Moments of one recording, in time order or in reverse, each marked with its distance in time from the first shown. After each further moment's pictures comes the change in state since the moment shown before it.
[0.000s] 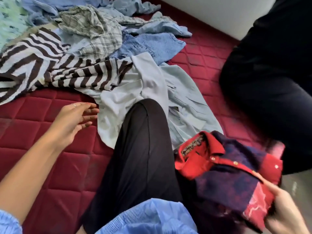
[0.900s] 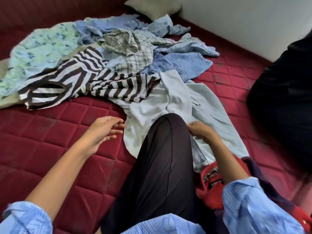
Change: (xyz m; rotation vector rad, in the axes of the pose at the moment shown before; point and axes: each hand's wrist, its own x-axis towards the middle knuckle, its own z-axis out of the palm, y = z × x) left_hand -0.019 -0.001 -0.011 0.101 -0.023 -0.045; right_hand 0.106 -0.063 0.270 -1.091 -0.481 -0.418
